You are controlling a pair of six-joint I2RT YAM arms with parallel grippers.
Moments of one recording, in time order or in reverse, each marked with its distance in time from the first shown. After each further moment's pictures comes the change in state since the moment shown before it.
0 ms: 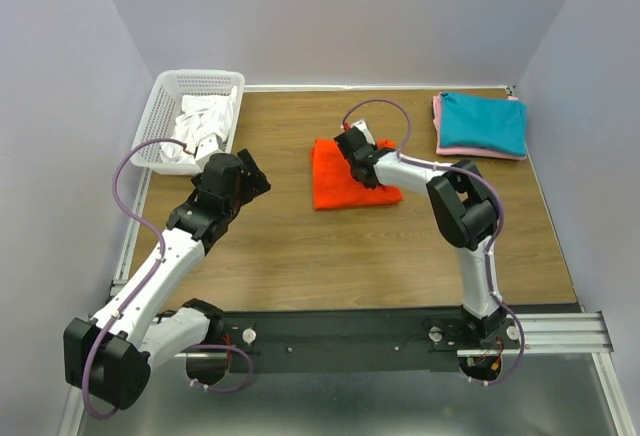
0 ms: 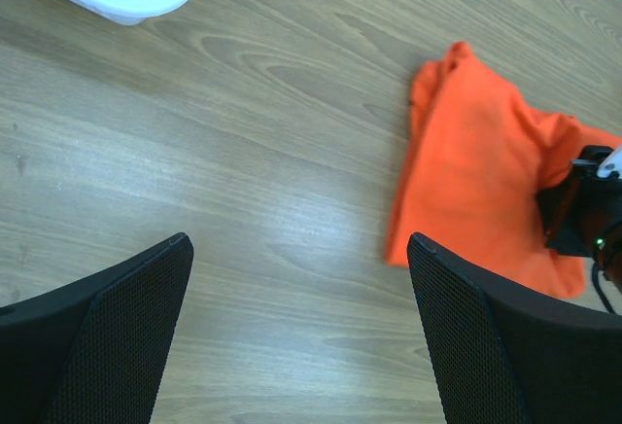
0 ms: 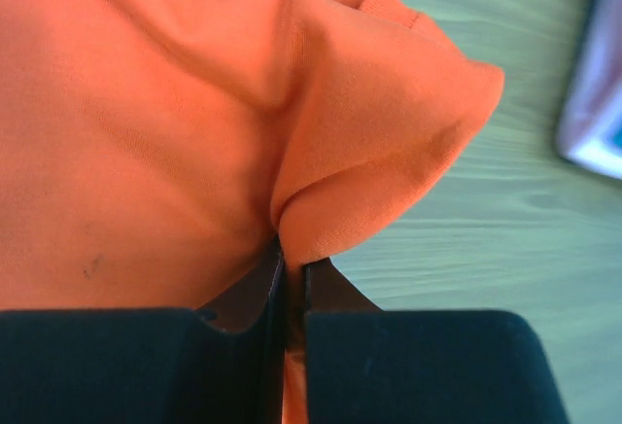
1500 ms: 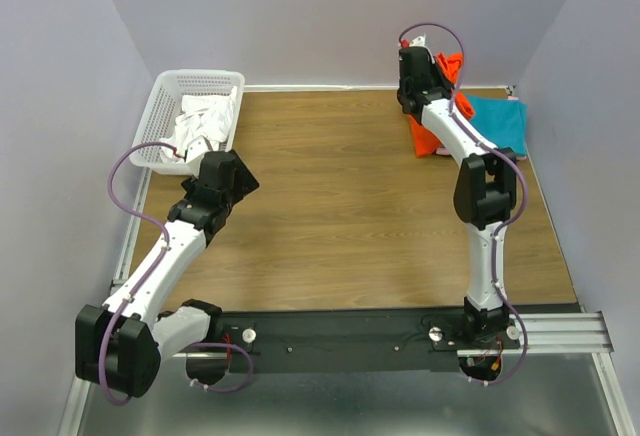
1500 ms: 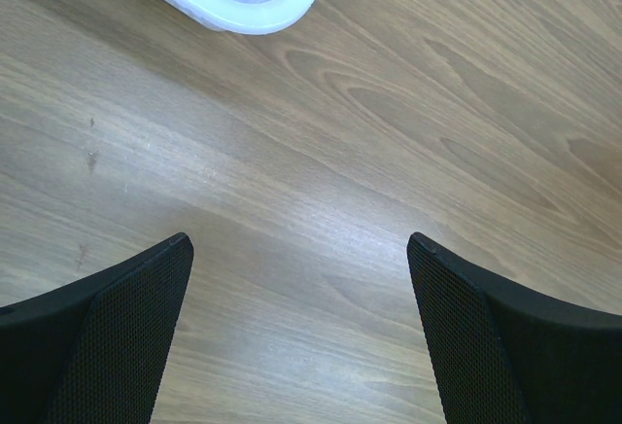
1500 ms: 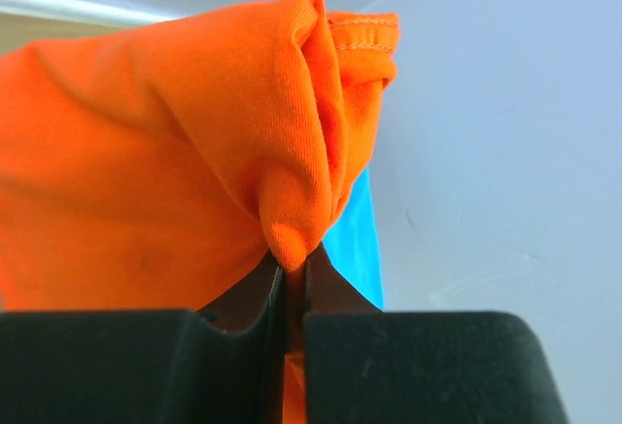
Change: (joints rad) left arm 0.101 0.074 -0.032 0.024 -0.036 -0.012; right arm -0.349 0.111 0.519 0.075 0.290 -0.563
